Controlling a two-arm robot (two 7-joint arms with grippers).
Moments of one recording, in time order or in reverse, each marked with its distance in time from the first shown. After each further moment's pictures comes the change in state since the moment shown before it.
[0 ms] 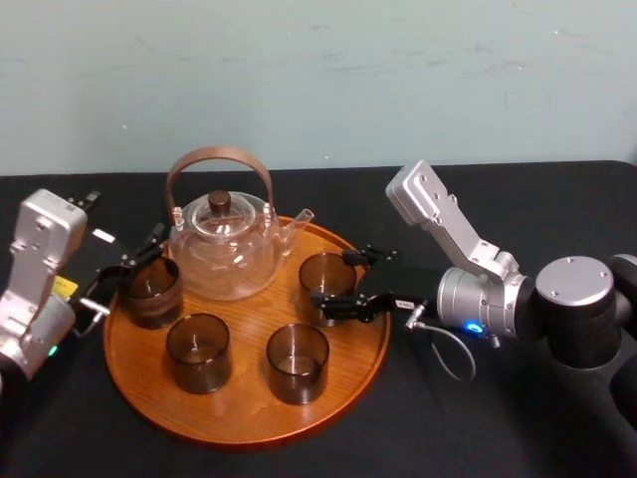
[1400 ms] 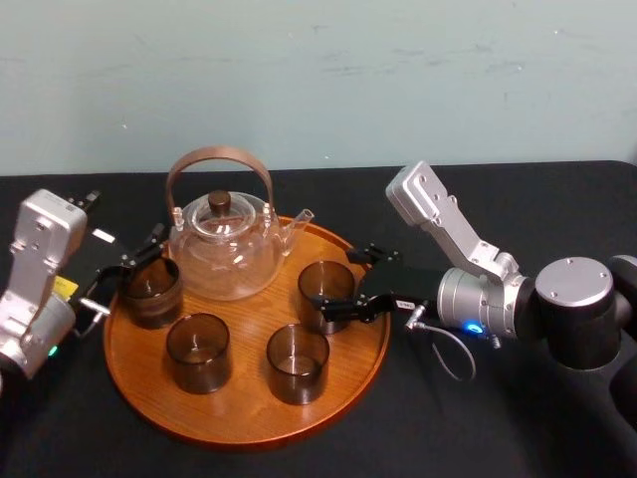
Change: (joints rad) left arm 0.000 0.000 0.000 0.000 0.000 0.000 0.000; right arm -0.002 -0.001 0.002 -0.001 -0.004 0.004 -0.006
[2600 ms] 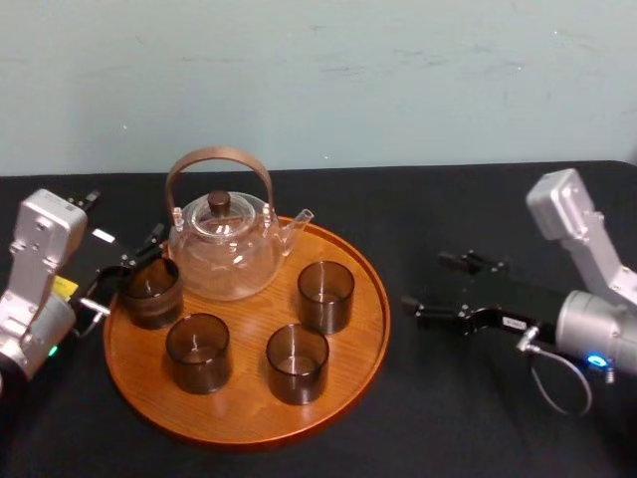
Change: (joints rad) left arm 0.000 0.000 0.000 0.000 0.000 0.000 0.000; right arm -0.264 0.244 0.191 -0.284 0.172 -0.036 -0.031
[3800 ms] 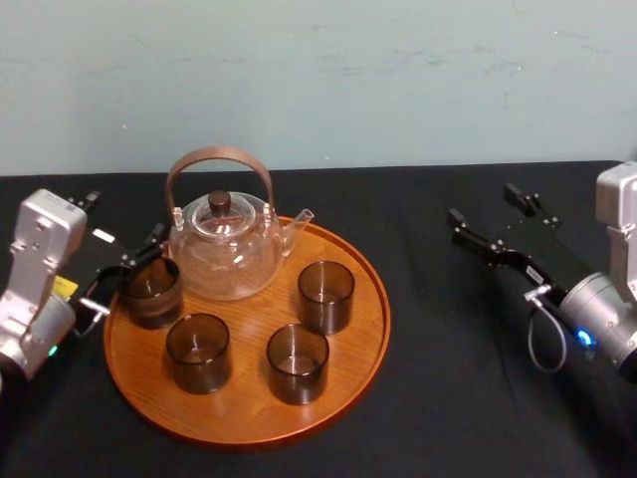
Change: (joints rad) left arm 0.000 0.000 0.000 0.000 0.000 0.000 0.000; right arm -0.044 -0.239 0.165 0.182 -0.084 -0.337 -0.230
